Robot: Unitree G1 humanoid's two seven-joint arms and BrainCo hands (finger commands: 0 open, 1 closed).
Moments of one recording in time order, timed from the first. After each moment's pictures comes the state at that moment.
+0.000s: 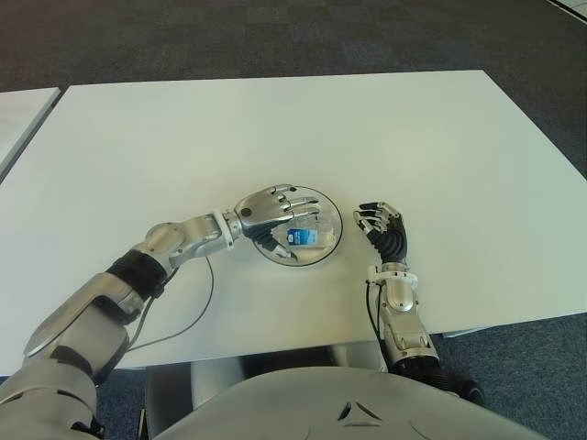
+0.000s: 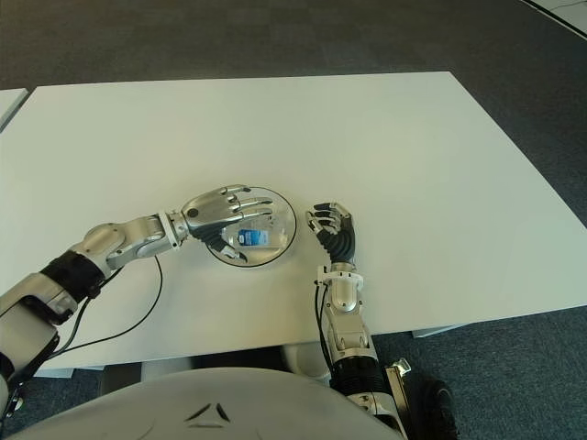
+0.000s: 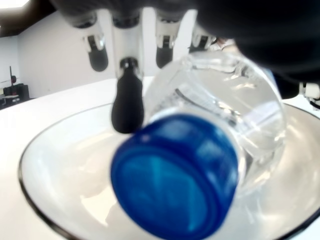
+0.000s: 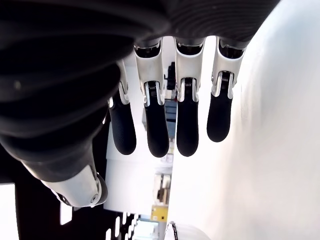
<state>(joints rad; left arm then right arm) -0.44 0.63 -0.68 0.42 1.01 -0.63 0.33 0.10 0.04 0.04 0.25 -0.17 -0.32 -0.23</state>
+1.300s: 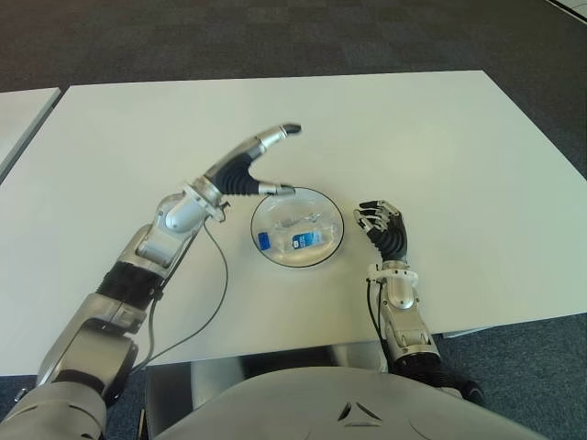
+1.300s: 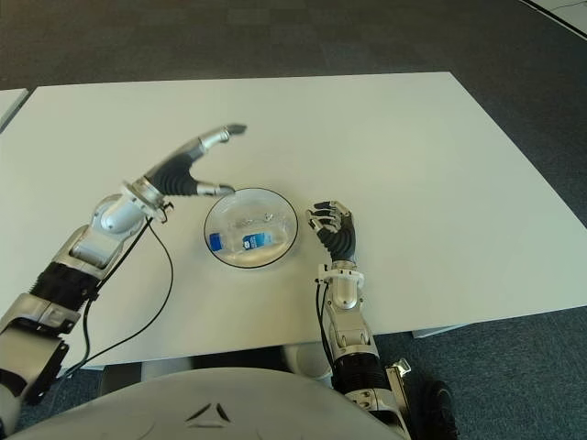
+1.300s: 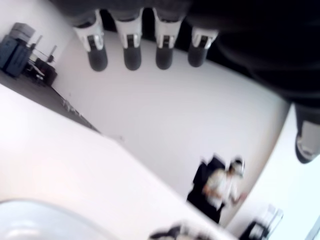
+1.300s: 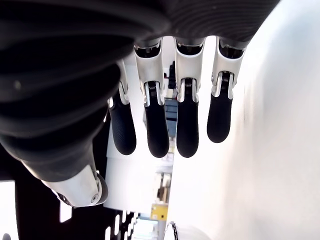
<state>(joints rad) -0.35 0.50 -0.26 0.26 0.03 -0.51 -0.17 0.08 0.03 0.04 0.27 -0.17 -0.32 -0.24</state>
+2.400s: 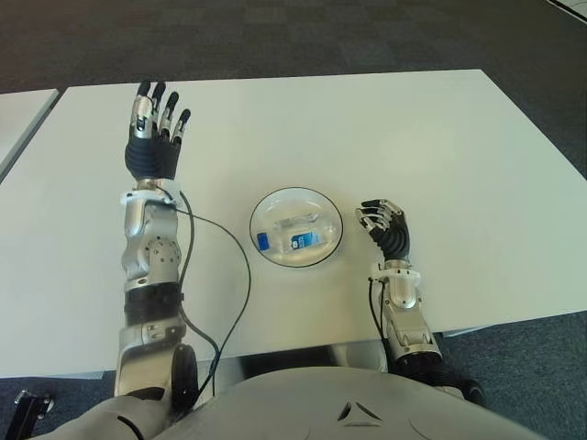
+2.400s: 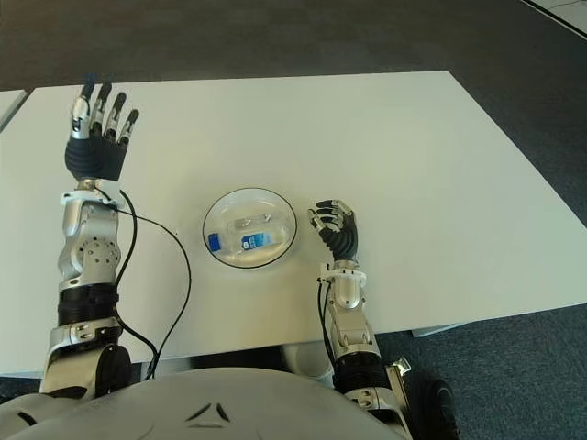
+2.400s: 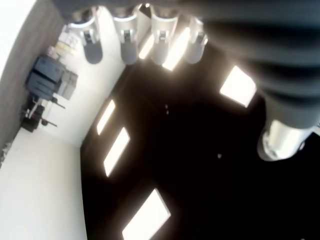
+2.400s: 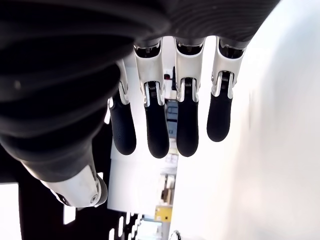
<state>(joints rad) -0.22 0.12 0.31 0.10 -0.66 -0.06 -0.18 0.07 0.03 0.02 0.28 -0.16 -0.34 -0.22</state>
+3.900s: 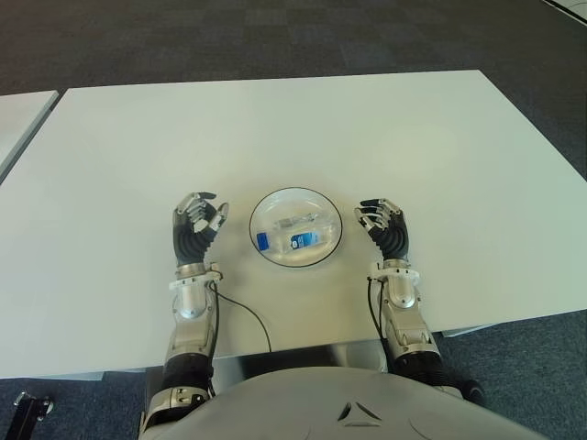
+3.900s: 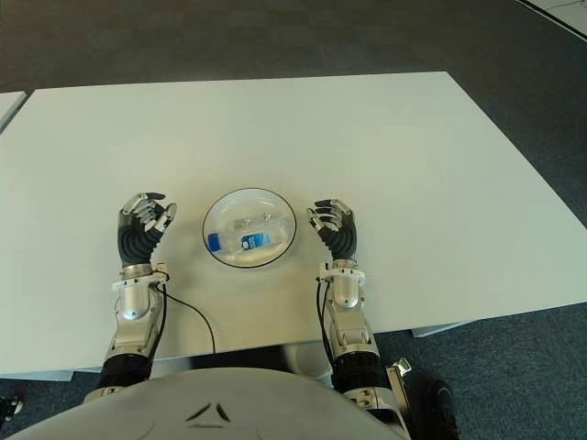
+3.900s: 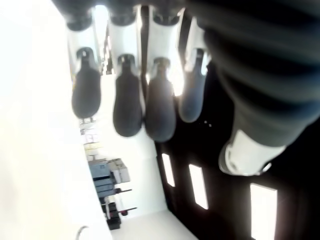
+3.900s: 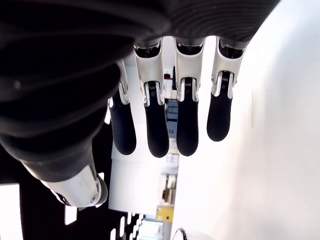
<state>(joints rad) 0.12 -0.03 0.17 0.40 0.22 -0.71 0.21 0.07 0.04 0.02 0.27 -0.16 -0.33 -0.22</state>
